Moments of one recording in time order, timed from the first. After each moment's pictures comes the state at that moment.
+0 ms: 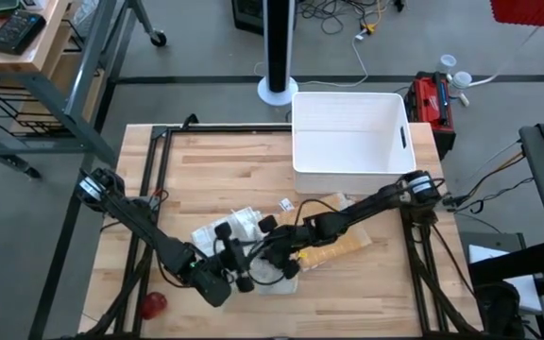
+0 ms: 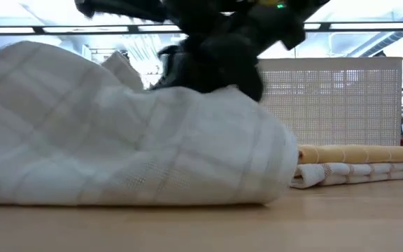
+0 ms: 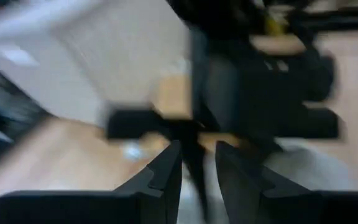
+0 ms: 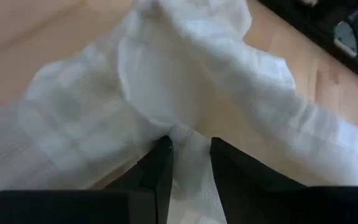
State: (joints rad) left arm -0.68 1.65 1.07 -0.21 -1.03 -0.49; right arm 0.25 1.96 1.23 0.11 0.03 -0.43
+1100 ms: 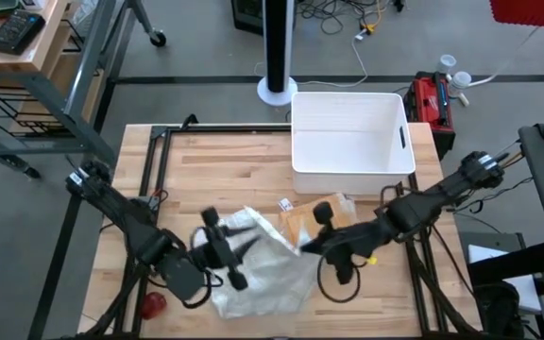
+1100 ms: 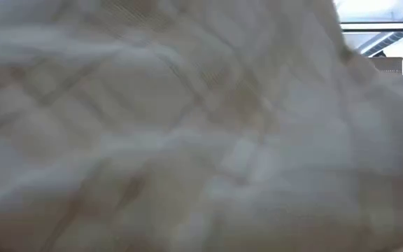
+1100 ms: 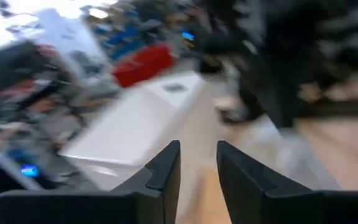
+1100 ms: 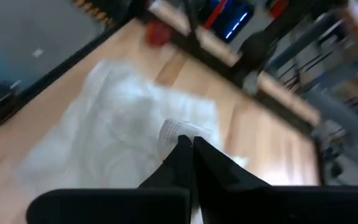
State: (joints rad) left arm -0.70 1.53 1.41 -0.27 -1.20 -0.02; right arm 0.49 1.40 1.30 -0.43 0.32 -0.31
